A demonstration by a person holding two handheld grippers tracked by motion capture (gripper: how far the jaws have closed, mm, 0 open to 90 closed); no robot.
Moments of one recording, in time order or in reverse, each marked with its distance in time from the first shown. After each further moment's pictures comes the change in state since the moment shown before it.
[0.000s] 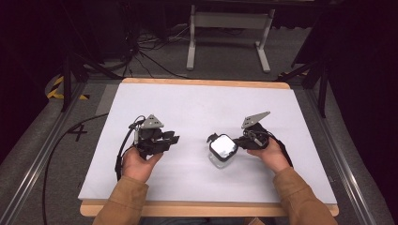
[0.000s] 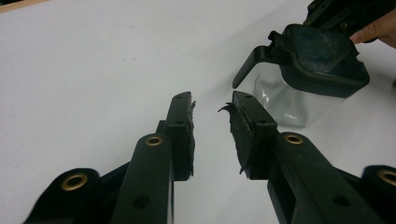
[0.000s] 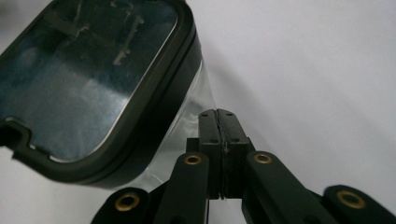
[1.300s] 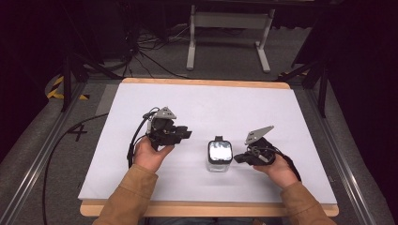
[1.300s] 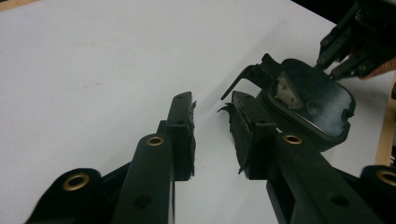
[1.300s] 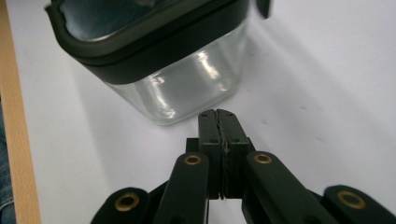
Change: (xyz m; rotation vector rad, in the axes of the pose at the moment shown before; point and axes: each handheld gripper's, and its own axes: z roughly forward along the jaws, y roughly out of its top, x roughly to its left) left arm 0.000 0.027 0.023 0.028 -0.120 0.034; right arm 0.039 -0.021 -0.016 0.088 -0.024 -0.006
